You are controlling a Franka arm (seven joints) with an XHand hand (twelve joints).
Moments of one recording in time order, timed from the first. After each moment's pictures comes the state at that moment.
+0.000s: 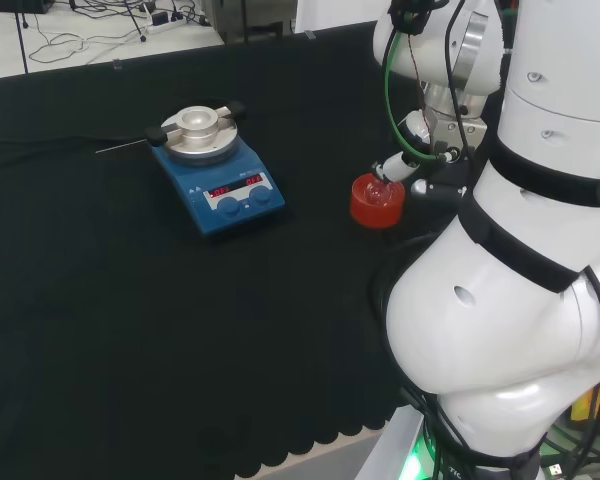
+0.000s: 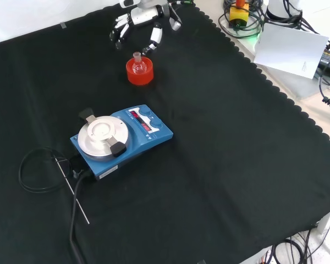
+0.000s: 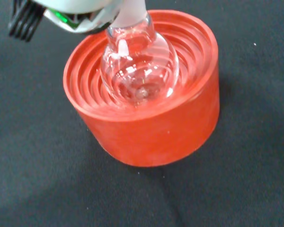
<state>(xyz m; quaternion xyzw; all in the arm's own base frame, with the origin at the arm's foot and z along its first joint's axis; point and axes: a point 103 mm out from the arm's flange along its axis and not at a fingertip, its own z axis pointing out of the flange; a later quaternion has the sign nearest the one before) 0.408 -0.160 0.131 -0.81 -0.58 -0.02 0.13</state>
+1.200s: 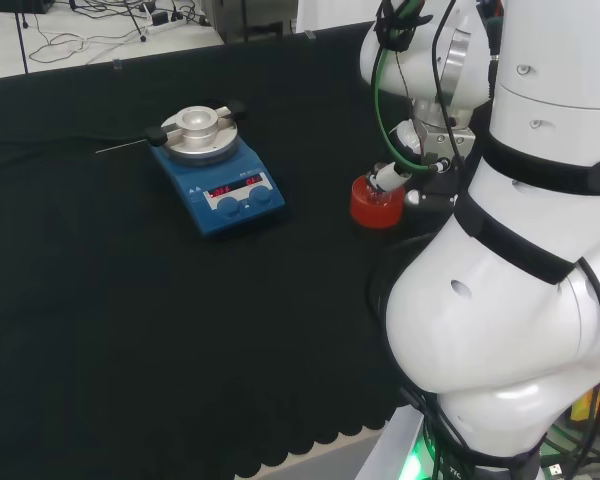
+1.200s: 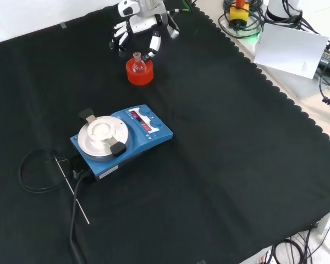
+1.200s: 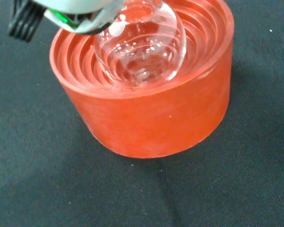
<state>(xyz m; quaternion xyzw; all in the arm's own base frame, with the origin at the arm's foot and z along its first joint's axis) 0.418 -0.157 0.105 -0.80 -0.59 -0.01 0.12</state>
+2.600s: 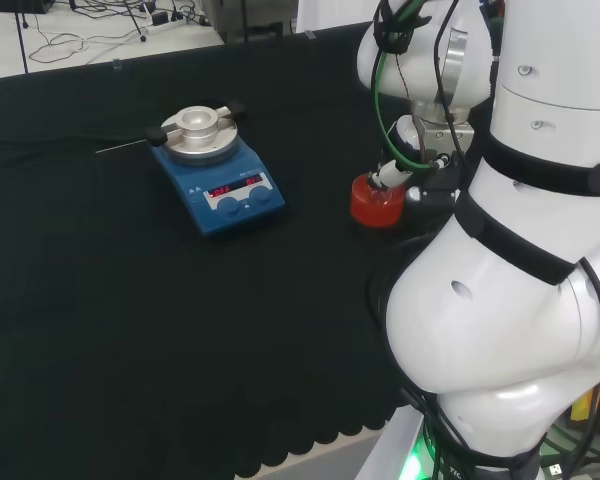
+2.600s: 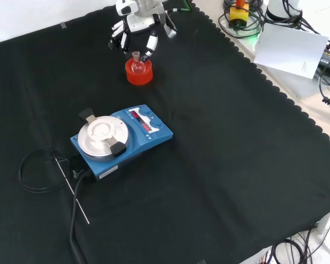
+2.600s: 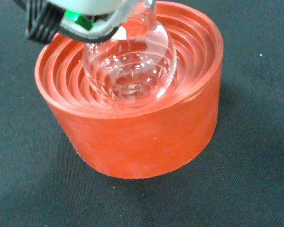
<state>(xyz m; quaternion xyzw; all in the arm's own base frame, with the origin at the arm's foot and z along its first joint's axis) 0.426 -0.163 0.110 -0.80 -0.60 0.00 0.09</state>
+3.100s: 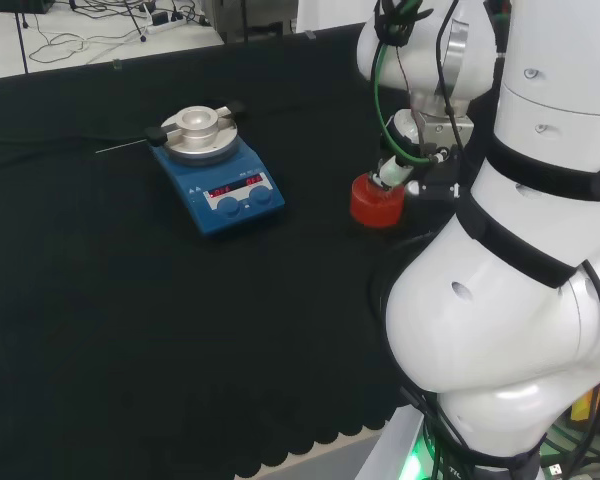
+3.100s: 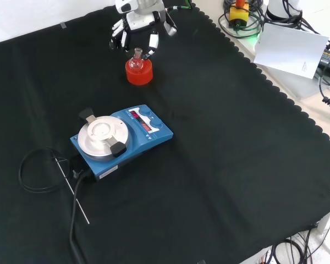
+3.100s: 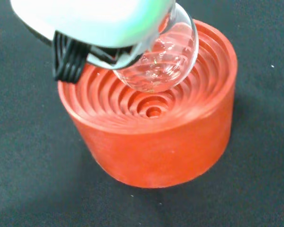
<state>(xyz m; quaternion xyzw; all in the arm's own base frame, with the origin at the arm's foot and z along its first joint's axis) 0.429 -0.157 0.123 -0.79 -0.61 -0.01 0.10</state>
